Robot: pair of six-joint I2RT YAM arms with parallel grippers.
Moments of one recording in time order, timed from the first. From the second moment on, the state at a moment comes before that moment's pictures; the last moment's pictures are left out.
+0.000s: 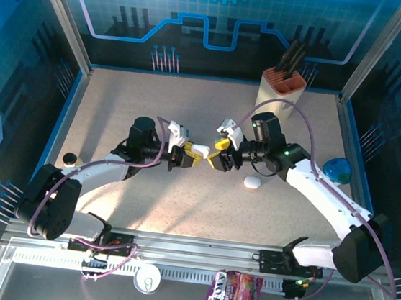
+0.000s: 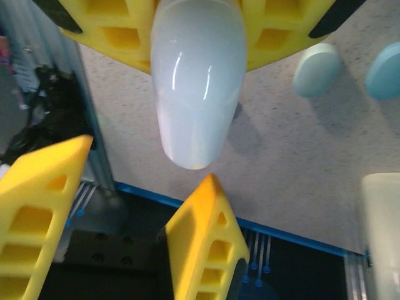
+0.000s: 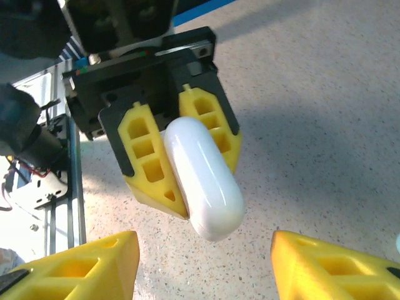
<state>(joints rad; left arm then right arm) -0.38 1.38 0.65 0.44 1.01 0.01 0.55 1.30 1.07 -0.46 -0.64 -0.23</state>
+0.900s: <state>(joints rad) -0.39 1.38 0.65 0.45 1.02 0.01 0.53 1.38 1.01 -0.30 -0.76 -0.16</state>
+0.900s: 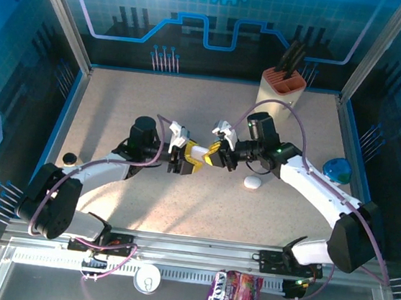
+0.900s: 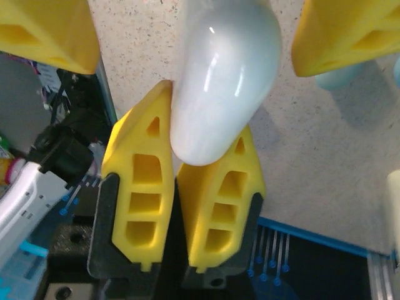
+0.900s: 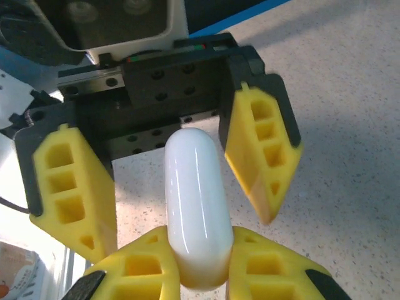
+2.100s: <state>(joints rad) -0.40 1.30 0.57 0.17 0.61 0.41 0.59 1.73 0.76 0.16 -0.34 0.54</state>
